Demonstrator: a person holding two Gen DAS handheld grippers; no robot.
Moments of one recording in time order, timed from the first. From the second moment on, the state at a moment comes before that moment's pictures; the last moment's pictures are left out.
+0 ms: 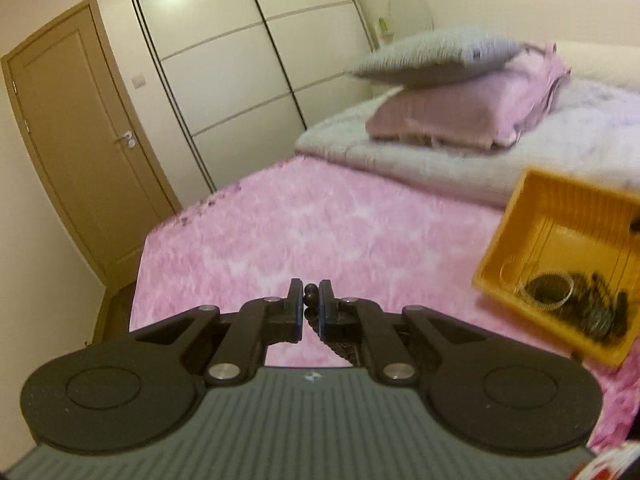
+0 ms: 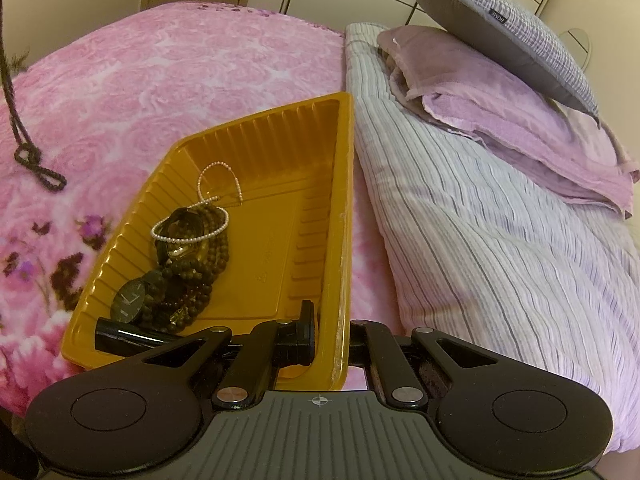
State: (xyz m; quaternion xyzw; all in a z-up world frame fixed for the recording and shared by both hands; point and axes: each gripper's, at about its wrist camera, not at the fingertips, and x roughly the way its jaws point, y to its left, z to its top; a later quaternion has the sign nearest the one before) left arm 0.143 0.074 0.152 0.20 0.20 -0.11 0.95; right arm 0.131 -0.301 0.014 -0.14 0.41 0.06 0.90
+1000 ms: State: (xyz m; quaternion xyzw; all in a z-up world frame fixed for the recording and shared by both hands) left arm 0.148 0.002 0.306 0.25 0.11 -0.22 0.94; right arm 0.130 -0.297 0.017 -0.15 0.41 0.07 0.90
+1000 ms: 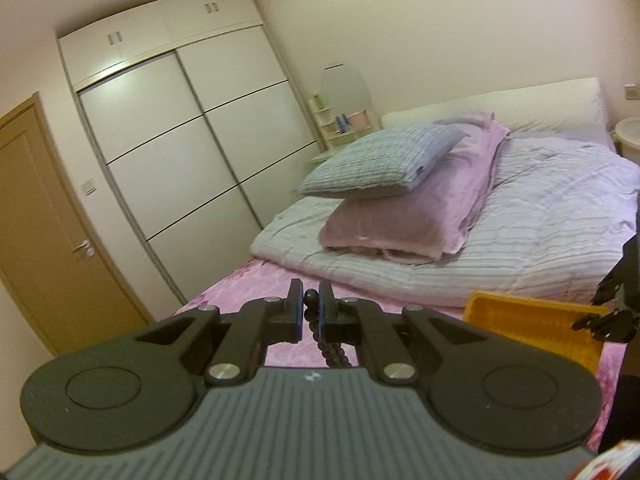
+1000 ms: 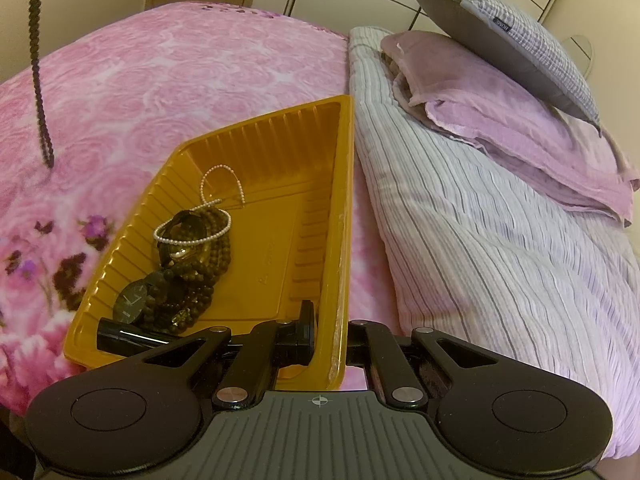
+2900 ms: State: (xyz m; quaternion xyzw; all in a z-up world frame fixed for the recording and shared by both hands) left arm 0.229 -0.209 0.117 0.27 0.31 -0.40 0.82; right arm 0.134 -0.305 0.009 -0.13 0.42 0.08 0.90
